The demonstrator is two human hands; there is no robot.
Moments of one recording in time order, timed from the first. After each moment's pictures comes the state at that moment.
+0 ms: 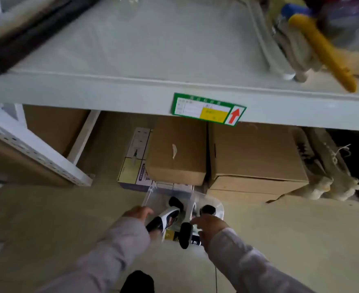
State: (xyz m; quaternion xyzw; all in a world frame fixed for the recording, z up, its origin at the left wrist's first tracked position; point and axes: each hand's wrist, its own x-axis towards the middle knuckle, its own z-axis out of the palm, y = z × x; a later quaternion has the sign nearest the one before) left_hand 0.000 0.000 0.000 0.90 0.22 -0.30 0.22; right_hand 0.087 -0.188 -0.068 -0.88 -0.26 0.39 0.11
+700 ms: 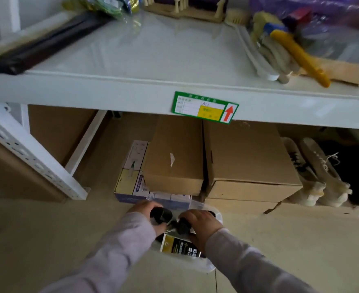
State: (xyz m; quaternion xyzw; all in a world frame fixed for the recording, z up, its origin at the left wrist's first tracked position) left_hand 0.023 -0.014 0.007 0.90 0.27 -0.20 0.28; right_hand 0.091 -0.175 -0.027 -0.88 -0.40 0.24 0.09
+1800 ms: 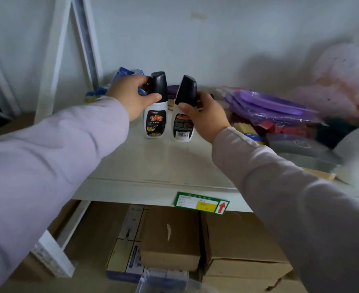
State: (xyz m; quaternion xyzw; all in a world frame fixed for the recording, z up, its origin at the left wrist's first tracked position) left_hand 0.190 0.101 0.328 0.91 0.12 0.29 0.28; right_hand 0.263 -0.054 0.300 -0.83 -0.26 -0.07 0.49
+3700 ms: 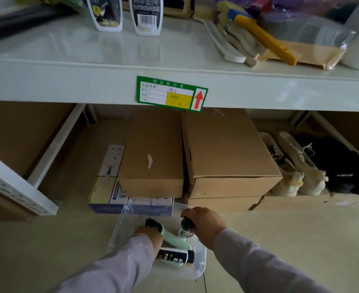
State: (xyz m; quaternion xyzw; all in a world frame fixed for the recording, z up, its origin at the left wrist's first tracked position) left_hand 0.047 -0.058 -0.090 0.92 0.06 -0.37 0.05; right_hand 0.118 -0.210 -0.057 -0.92 -0.32 0.22 0.08
